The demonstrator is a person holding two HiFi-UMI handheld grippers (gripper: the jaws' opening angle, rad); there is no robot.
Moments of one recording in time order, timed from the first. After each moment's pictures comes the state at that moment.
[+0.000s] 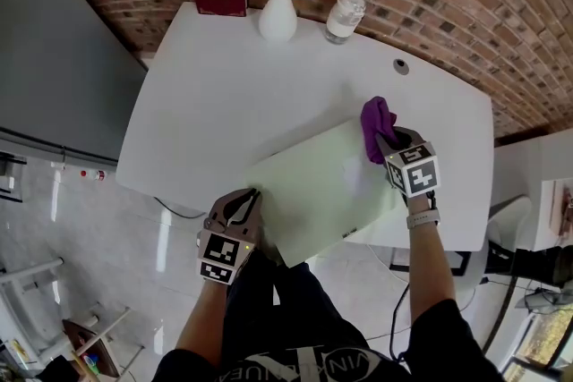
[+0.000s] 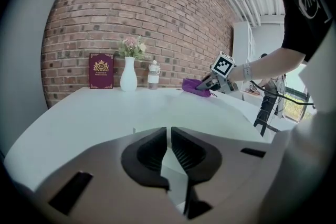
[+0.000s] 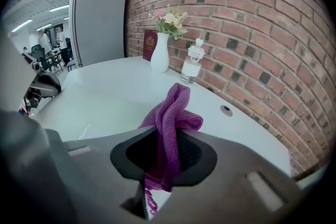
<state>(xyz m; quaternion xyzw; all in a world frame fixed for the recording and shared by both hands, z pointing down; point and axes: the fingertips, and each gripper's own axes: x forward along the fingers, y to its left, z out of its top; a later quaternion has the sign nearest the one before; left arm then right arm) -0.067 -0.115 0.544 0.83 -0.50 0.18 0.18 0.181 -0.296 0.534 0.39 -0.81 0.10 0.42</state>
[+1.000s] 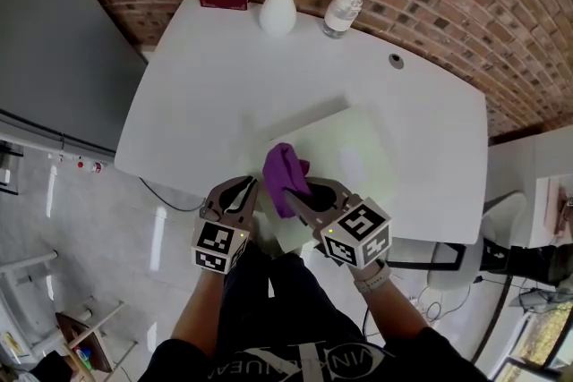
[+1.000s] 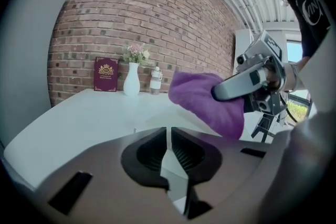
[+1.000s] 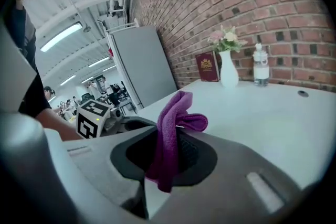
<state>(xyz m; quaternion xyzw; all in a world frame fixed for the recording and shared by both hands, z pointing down) -0.071 -0.104 0.532 0.82 -0.51 0.15 0.19 -0.009 -0.099 0.469 0.19 -0.93 0.23 0.22</state>
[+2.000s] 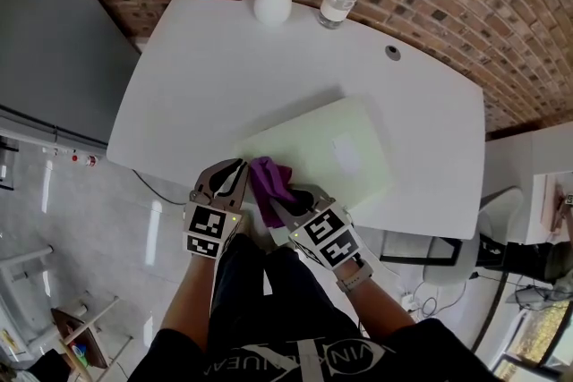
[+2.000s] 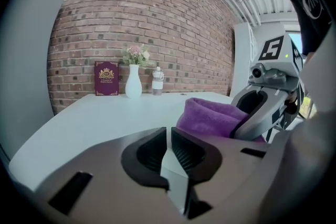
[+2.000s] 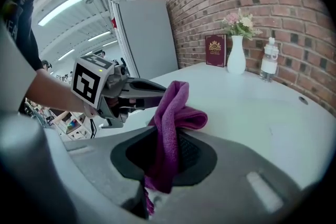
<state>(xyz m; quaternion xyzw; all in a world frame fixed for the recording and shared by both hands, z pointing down) -0.077 -0.119 0.533 0.82 -0.52 0.17 0.16 -0.009 -0.066 0.530 0.17 -0.91 0.18 0.34</state>
